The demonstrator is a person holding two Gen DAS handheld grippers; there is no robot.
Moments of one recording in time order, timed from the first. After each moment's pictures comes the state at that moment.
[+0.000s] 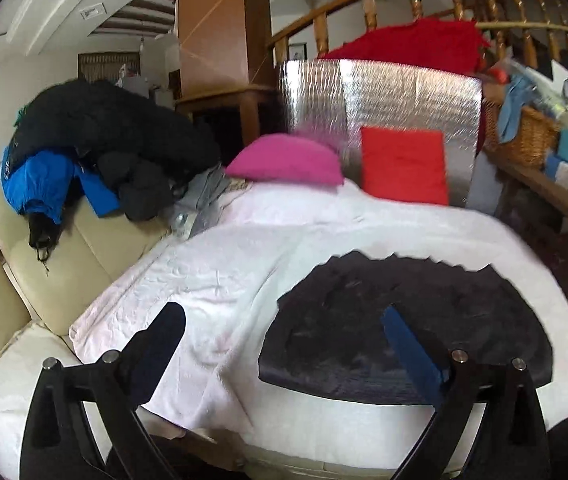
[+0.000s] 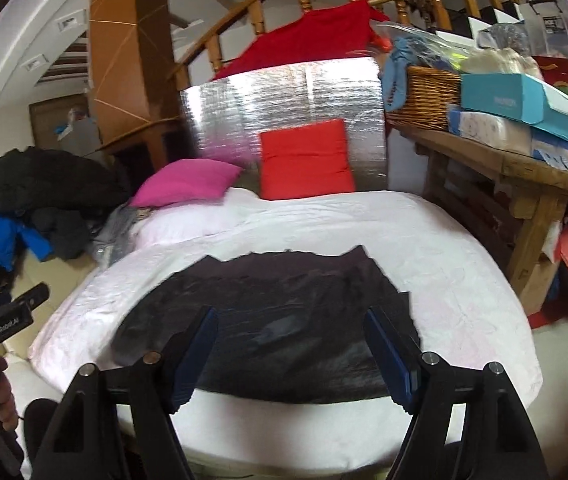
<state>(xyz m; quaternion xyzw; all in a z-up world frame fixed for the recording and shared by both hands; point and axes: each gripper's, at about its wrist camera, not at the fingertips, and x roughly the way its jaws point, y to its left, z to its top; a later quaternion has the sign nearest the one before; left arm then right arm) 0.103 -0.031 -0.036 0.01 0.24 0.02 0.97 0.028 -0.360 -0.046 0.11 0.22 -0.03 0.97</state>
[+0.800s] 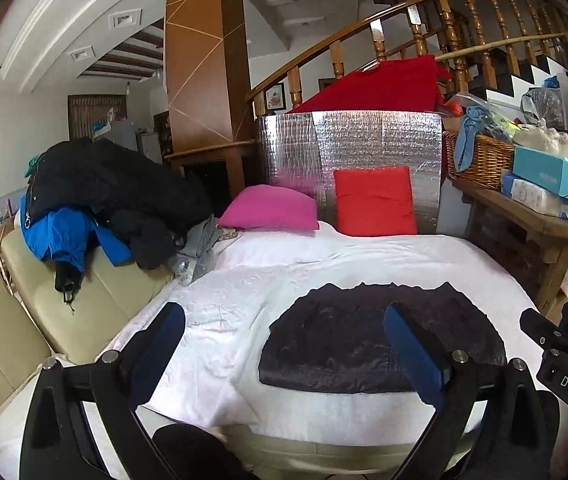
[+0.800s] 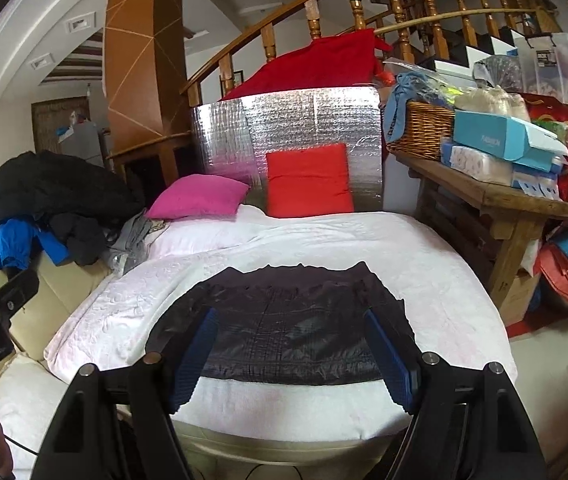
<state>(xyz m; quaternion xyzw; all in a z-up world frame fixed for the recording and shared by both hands) -0.007 -0.051 0.035 0.04 0.18 -0.01 0.98 -0.053 -0.302 0.011 0.10 0.19 -0.06 0.97</state>
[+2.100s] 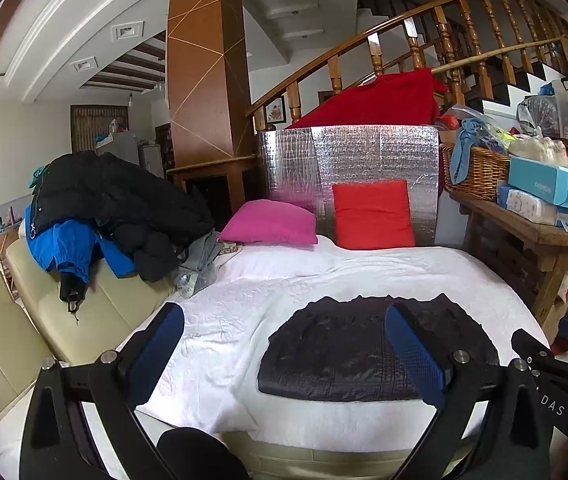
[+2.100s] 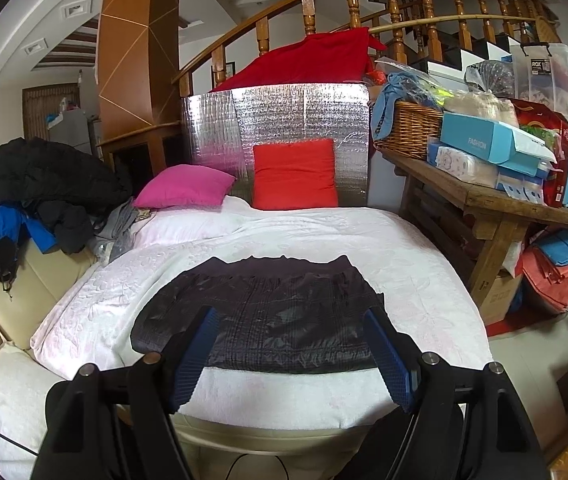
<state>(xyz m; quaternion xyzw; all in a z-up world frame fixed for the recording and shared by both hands) -0.024 -0.054 0.049 0.04 0.15 -0.01 0.99 -0.064 -0.304 0.015 0.07 0.21 -0.08 0.97</state>
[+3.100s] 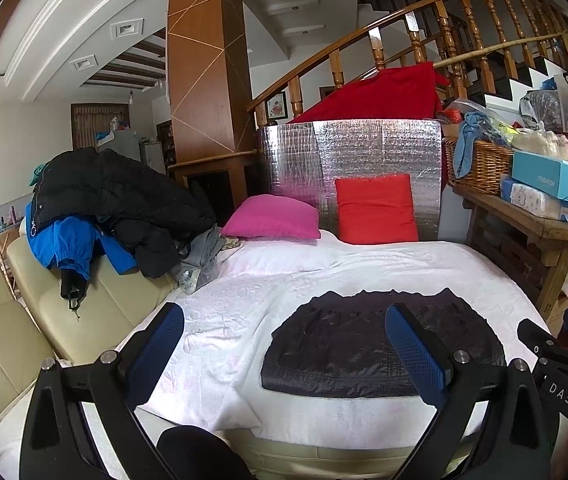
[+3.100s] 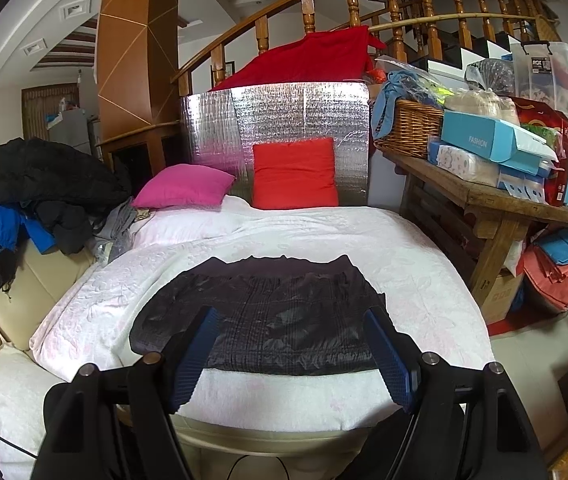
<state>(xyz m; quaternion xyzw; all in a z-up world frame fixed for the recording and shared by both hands) -0.016 -0.049 0.040 0.05 0.16 0.00 0.99 -0.058 -0.299 0.015 0.07 0.21 -0.09 0.97</state>
